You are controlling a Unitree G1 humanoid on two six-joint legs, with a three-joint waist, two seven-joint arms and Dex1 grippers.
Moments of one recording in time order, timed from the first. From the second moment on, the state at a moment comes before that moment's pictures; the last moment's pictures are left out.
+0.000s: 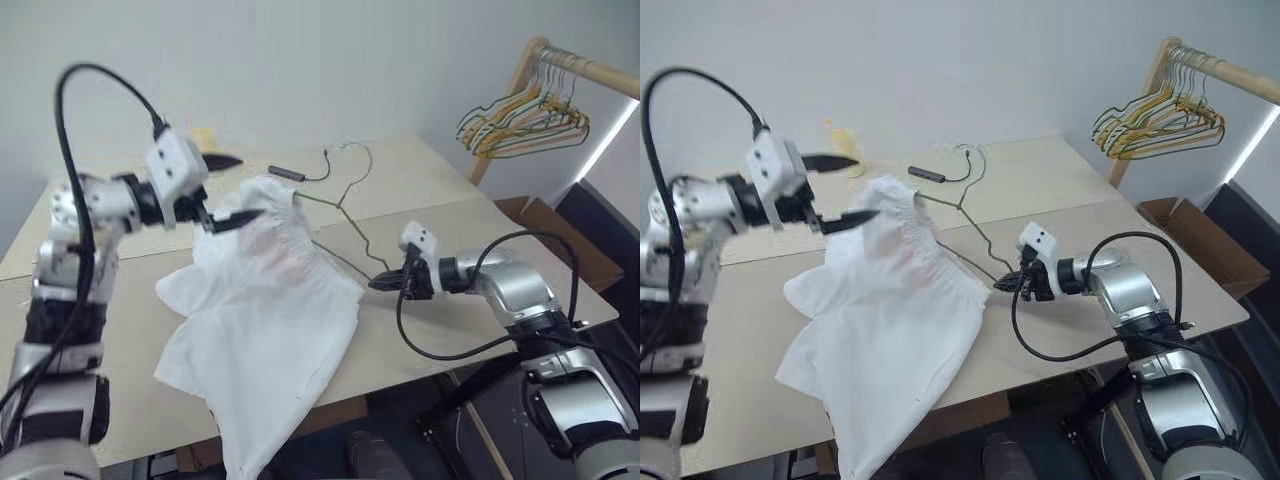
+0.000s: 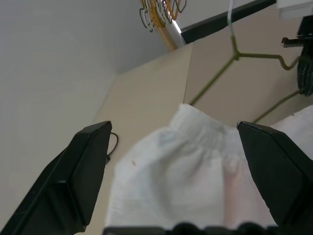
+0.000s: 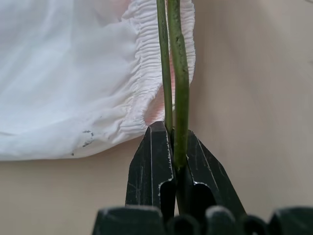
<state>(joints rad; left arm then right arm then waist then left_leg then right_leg) -0.80 0.81 0.01 0.23 -0.26 0.12 -1.15 -0.67 -0.61 0.29 0.24 0.23 0.56 1.09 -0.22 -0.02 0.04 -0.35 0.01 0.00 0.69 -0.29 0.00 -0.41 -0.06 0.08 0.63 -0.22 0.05</state>
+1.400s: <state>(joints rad) -1.10 0.75 -0.33 0.91 -0.08 -0.22 -1.61 -0.67 -0.56 0.39 0.06 -0.02 0.49 1.04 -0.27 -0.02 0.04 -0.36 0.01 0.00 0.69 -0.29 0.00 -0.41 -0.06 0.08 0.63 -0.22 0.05</state>
